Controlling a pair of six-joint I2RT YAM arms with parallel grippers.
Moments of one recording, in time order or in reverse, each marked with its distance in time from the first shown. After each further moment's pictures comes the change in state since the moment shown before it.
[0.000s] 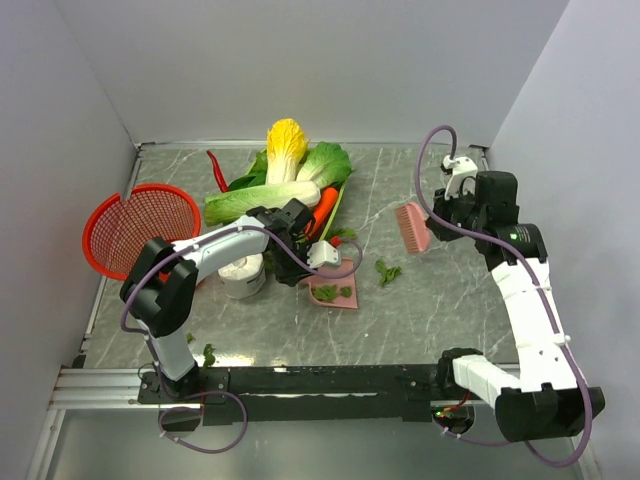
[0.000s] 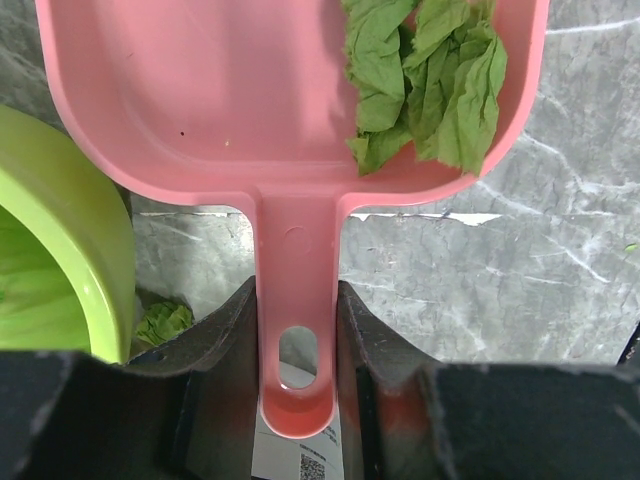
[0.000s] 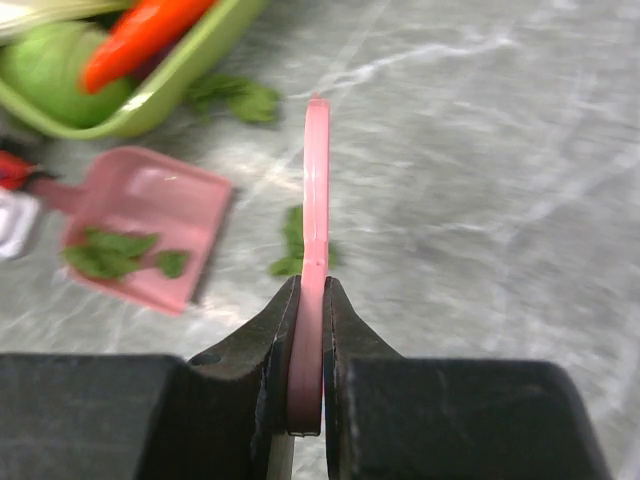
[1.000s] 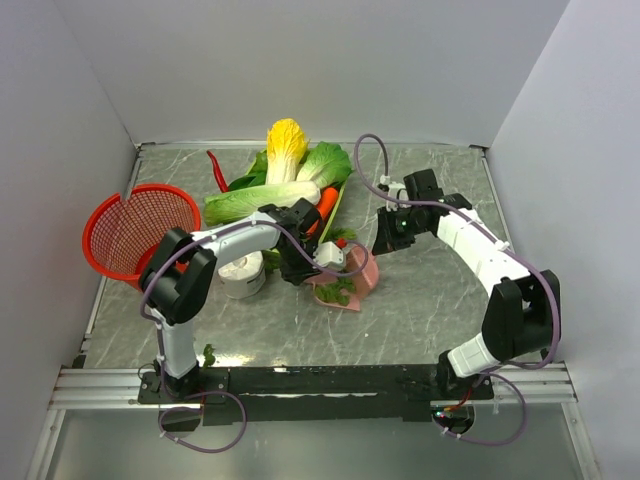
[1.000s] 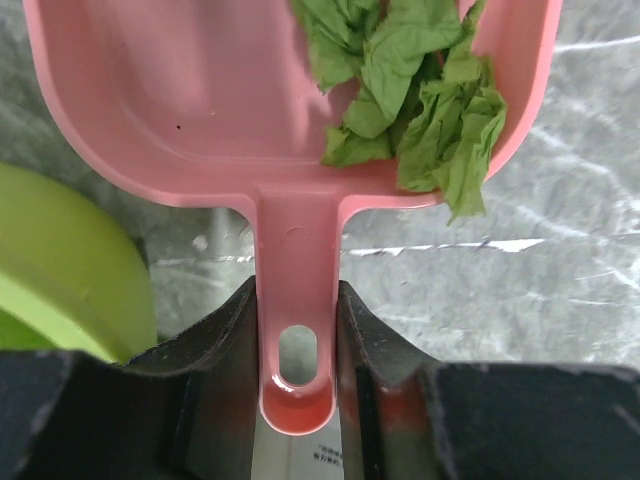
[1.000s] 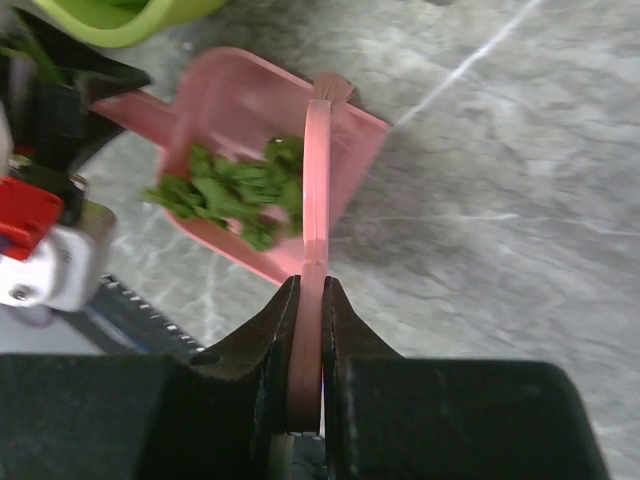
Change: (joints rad) left arm 0.000 0.119 0.071 0.001 0.002 0.061; right arm 0.210 0.409 -0.037 0.043 -0.150 0.172
